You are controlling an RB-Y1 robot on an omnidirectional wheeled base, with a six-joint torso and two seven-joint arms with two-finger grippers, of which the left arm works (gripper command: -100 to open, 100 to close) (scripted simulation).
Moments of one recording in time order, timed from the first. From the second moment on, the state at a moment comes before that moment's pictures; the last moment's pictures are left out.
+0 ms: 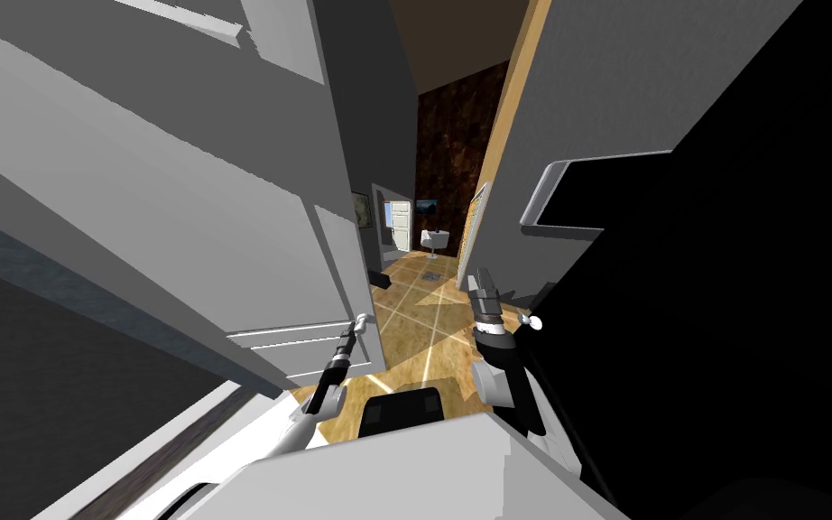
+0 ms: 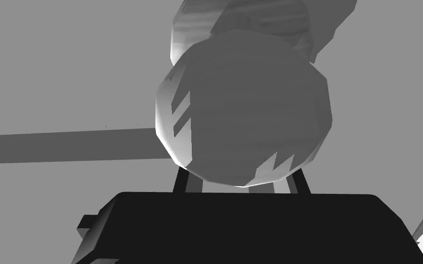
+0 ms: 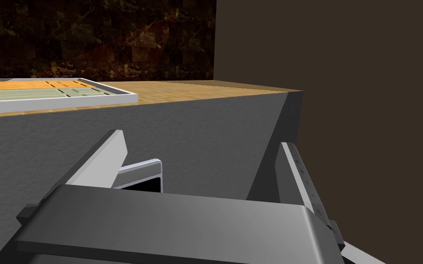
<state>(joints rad) -0.16 0.16 -0.11 -0.55 0.26 -0.91 -0.06</state>
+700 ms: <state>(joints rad) -0.15 0.15 -0.13 -0.57 0.32 -0.91 0.09</state>
